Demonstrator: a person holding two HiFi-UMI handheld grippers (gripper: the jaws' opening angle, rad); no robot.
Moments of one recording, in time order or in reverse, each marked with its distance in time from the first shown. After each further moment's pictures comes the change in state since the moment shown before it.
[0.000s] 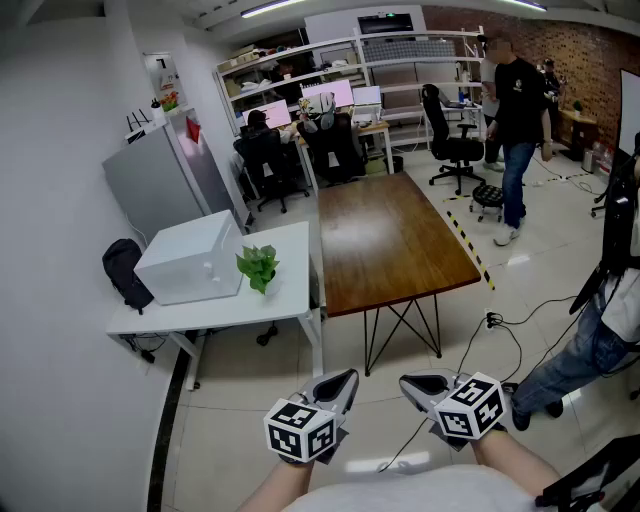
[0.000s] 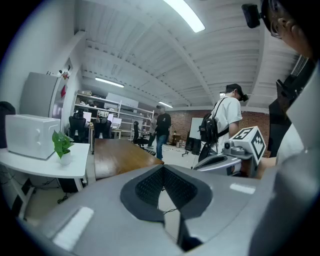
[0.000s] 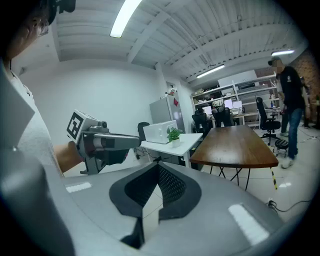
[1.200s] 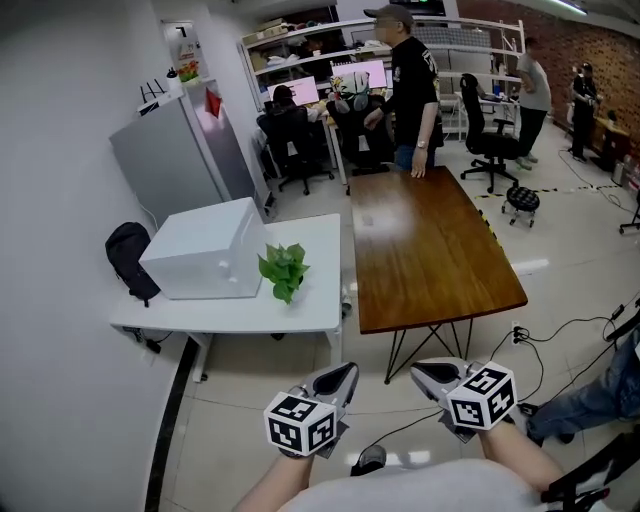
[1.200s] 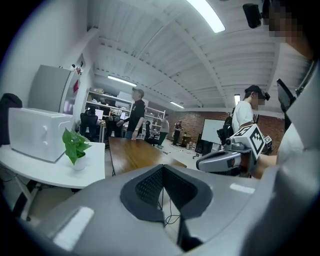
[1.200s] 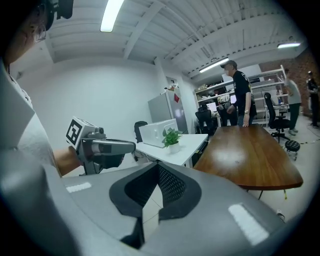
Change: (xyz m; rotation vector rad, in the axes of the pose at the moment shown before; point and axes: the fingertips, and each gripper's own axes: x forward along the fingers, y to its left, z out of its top) left arm 0.042 0.170 0.016 -0.064 0.000 0.087; right arm 0.145 -0.076 0.061 0.010 0.026 0.050
